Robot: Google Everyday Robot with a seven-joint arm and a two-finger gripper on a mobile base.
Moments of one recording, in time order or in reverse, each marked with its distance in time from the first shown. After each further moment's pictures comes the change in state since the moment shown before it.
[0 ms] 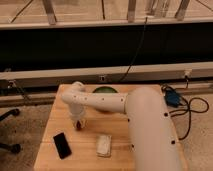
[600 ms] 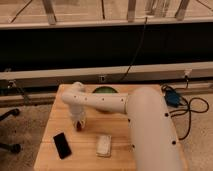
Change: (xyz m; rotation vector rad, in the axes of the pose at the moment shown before) arm -0.013 0.003 0.002 0.007 -0.014 -0.007
